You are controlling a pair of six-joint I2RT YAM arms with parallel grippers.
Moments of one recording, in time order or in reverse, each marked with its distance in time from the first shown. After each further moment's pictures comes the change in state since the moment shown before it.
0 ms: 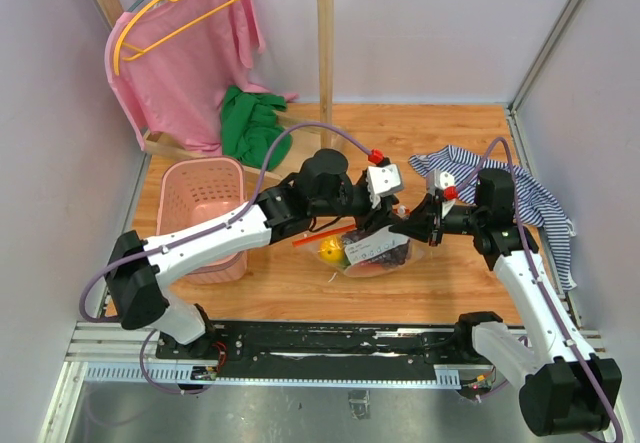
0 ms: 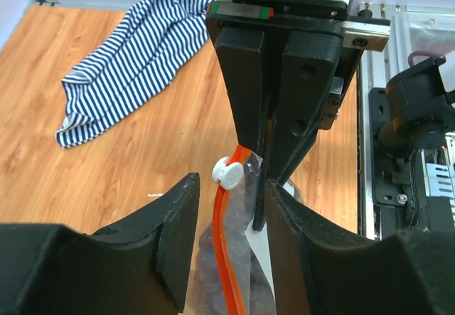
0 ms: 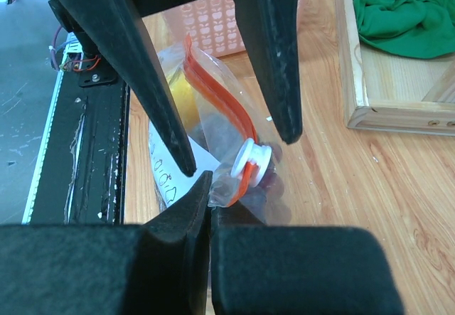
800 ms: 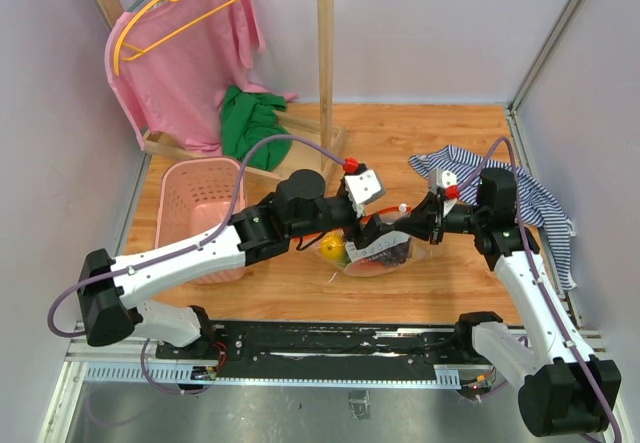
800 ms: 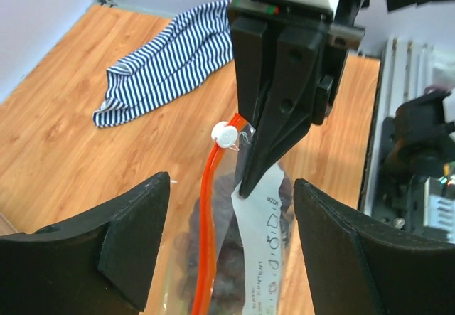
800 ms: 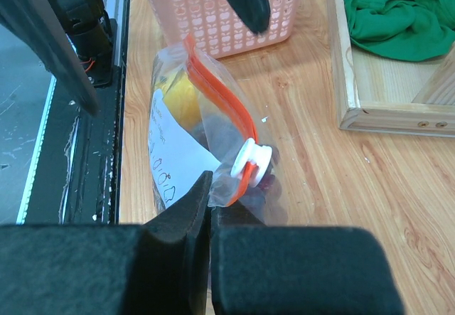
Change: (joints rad) left arm -0.076 -0.197 -0.153 0.074 -0.240 -0.120; right arm -0.010 -0.005 0.000 0.023 0.001 0.014
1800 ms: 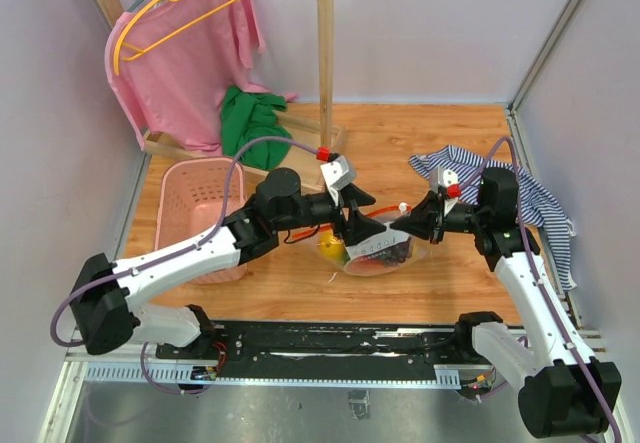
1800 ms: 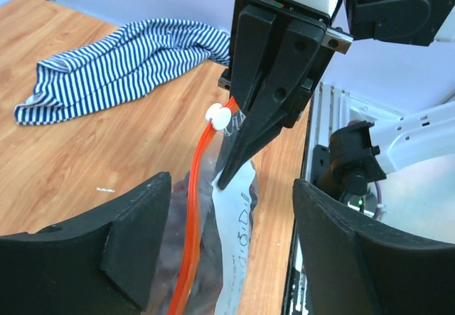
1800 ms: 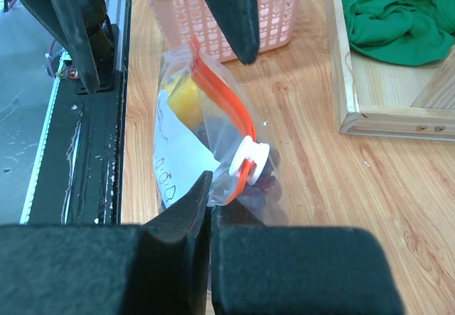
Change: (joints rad) left arm 0.136 0.010 -0.147 0.246 0.274 -0.230; right arm 0.000 -0.008 0.000 0.032 -0.005 0.039
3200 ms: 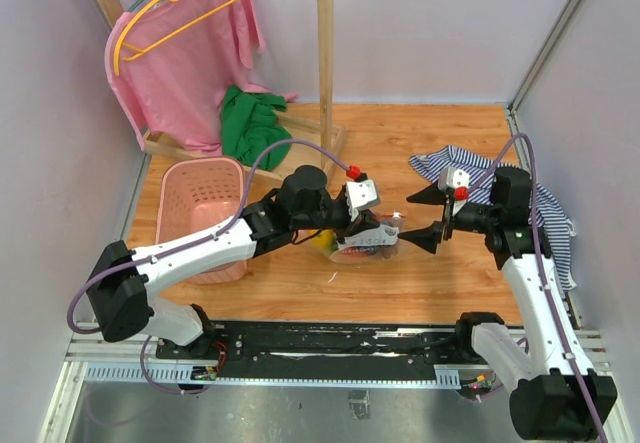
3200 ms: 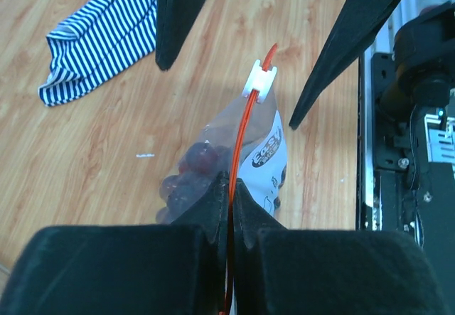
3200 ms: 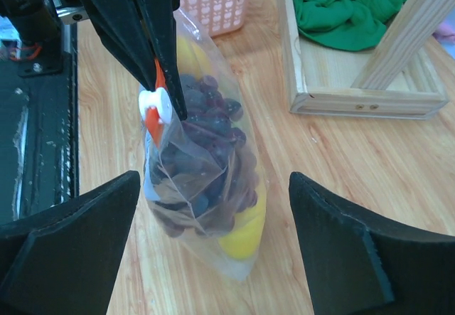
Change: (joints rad) left arm -0.016 0.085 0.073 -0.250 0.000 0.357; right arm -0.091 -0.031 0.090 -0.239 0.074 -0.248
